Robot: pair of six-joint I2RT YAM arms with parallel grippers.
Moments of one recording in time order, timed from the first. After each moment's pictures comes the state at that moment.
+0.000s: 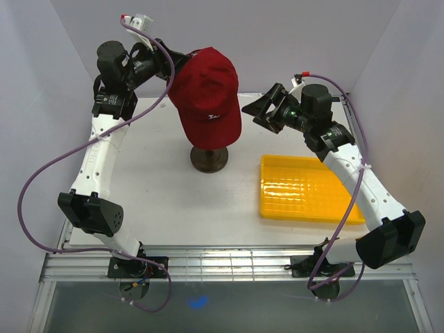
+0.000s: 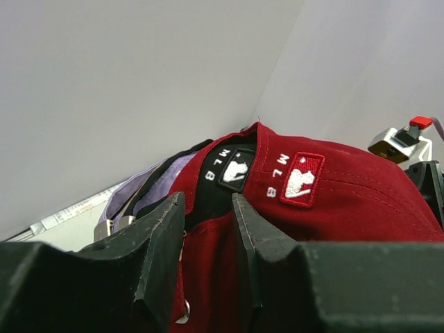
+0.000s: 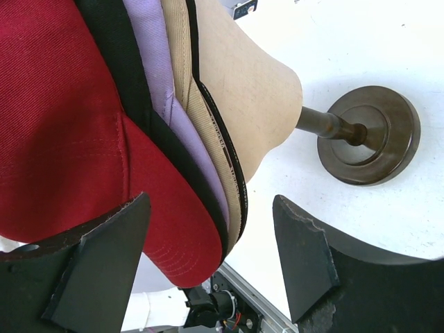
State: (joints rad) left arm -0.17 1.63 1.89 -0.14 0.61 -0.32; right arm 0.42 1.35 1.39 -0.30 -0.39 0.93
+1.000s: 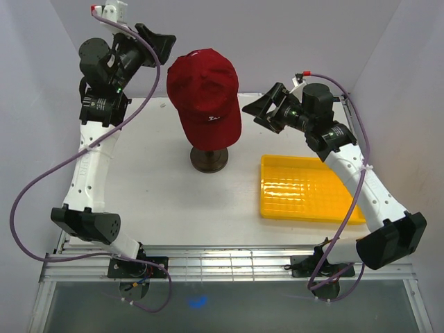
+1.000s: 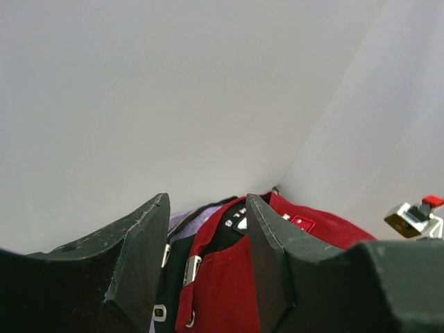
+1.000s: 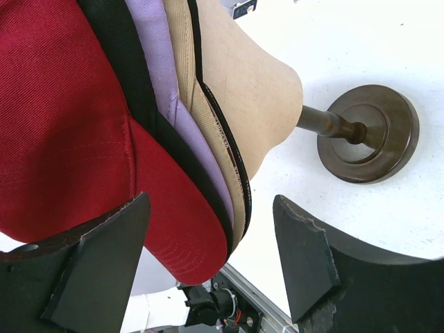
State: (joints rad) left arm -0.17 1.57 1.95 -0.13 0.38 -0.36; right arm 0.42 1.35 1.41 -0.32 -0.38 0.93
